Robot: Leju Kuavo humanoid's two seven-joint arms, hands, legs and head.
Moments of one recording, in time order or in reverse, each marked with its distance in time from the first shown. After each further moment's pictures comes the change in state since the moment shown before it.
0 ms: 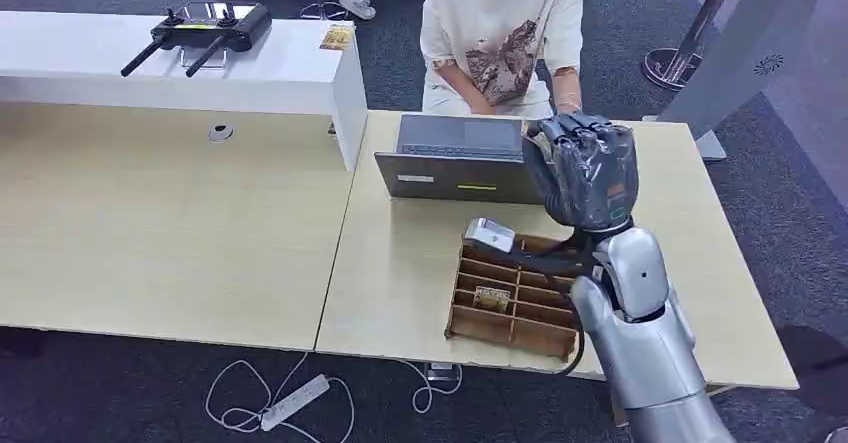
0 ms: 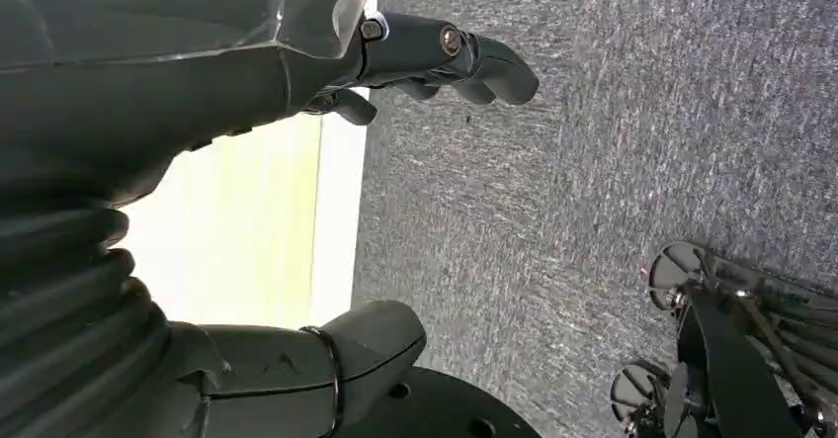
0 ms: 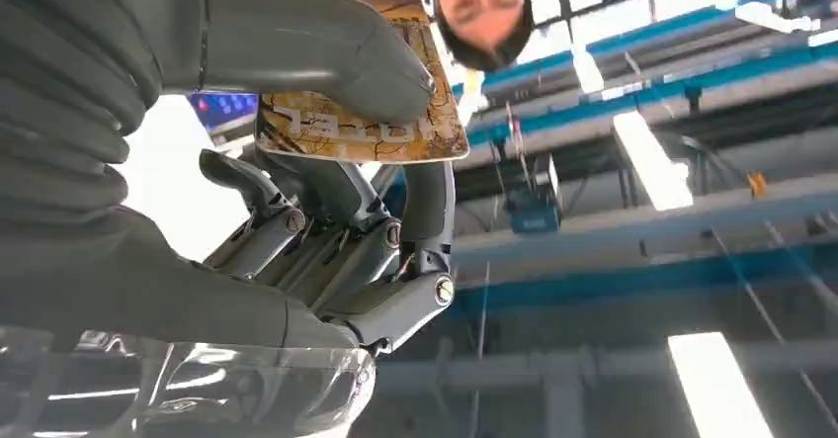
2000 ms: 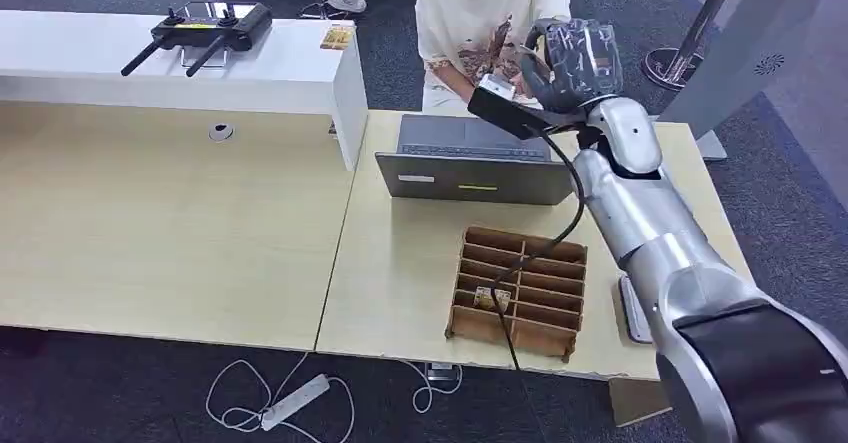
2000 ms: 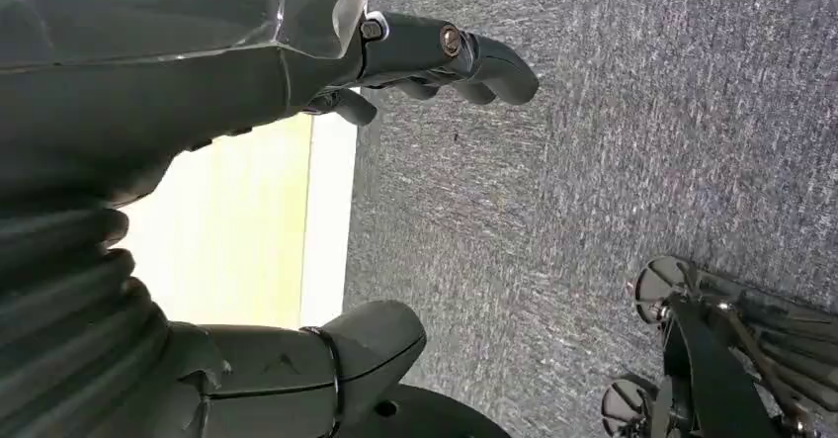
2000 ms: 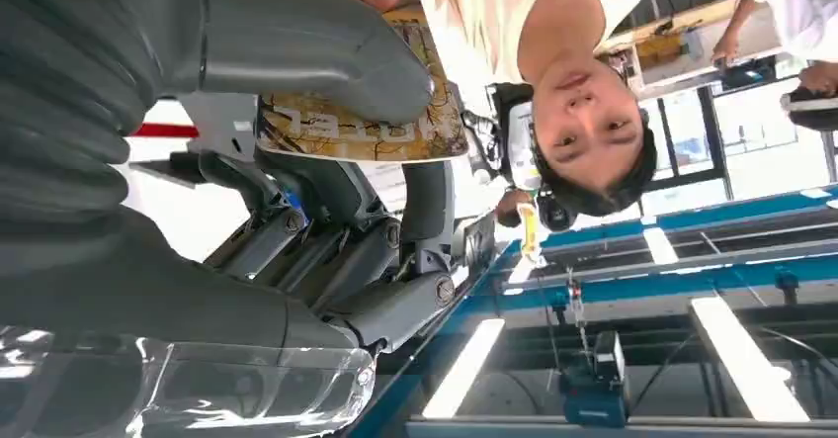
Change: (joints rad) left arm -0.002 0.011 -0.008 0.000 -0.021 0.006 -0.022; right arm -0.573 0.086 0.034 0.837 -0.240 0.086 -0.009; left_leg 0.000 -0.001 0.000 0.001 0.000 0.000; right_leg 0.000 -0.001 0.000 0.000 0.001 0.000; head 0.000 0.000
